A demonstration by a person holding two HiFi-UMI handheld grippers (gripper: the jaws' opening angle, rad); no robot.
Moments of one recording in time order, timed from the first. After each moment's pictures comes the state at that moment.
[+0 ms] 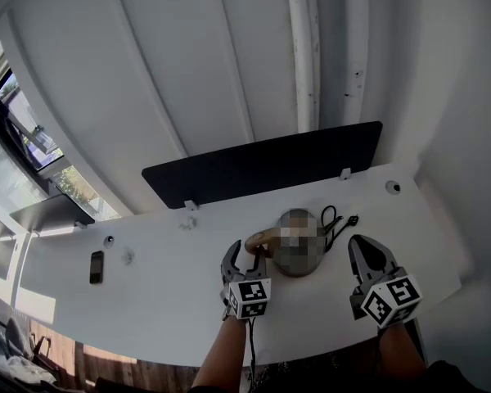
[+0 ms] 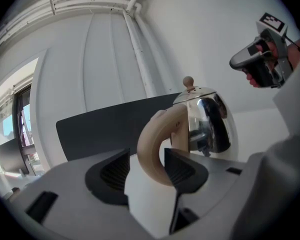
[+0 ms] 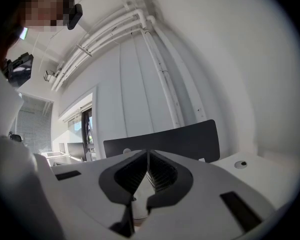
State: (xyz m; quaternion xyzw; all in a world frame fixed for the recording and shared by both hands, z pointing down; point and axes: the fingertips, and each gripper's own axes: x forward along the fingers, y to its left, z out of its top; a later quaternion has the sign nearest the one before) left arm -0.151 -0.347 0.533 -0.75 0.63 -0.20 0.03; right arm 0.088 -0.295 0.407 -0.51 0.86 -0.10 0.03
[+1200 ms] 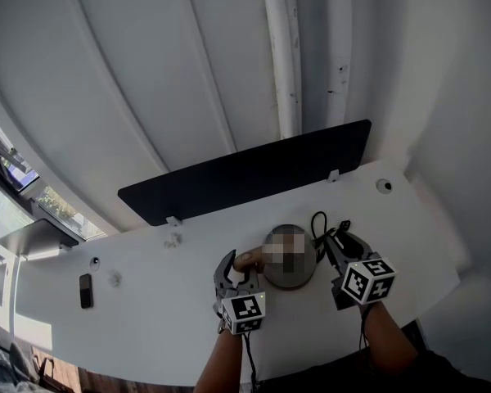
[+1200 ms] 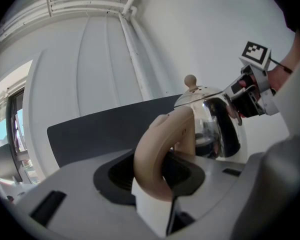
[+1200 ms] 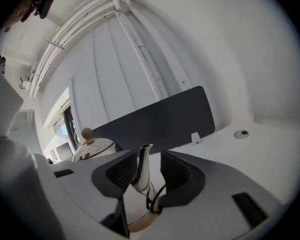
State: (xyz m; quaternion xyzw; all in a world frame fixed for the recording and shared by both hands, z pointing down) left arm -0.139 -0.370 0.516 -0.76 0.62 -0.19 0.05; right arm 0.086 -0.379 0.490 -0.54 0.81 -0.22 0.00
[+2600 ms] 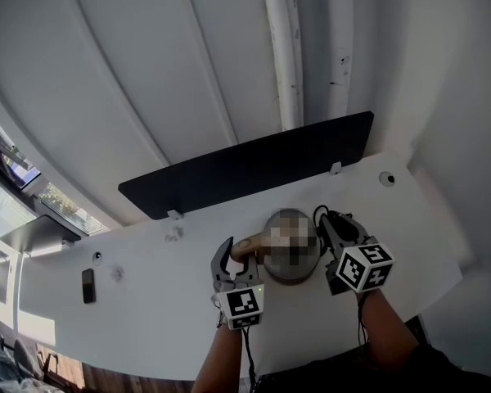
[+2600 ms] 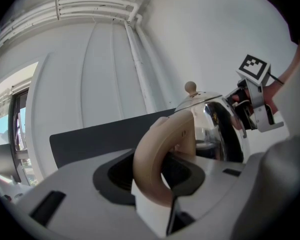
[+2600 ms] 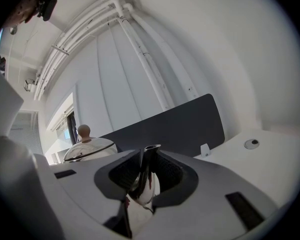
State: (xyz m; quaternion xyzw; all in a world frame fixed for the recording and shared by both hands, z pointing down) left arm -0.139 -0.372 0.477 -0.76 0.62 -0.16 0.08; right arm 0.069 -0.400 0.458 -0.53 0.83 -0.19 0.04
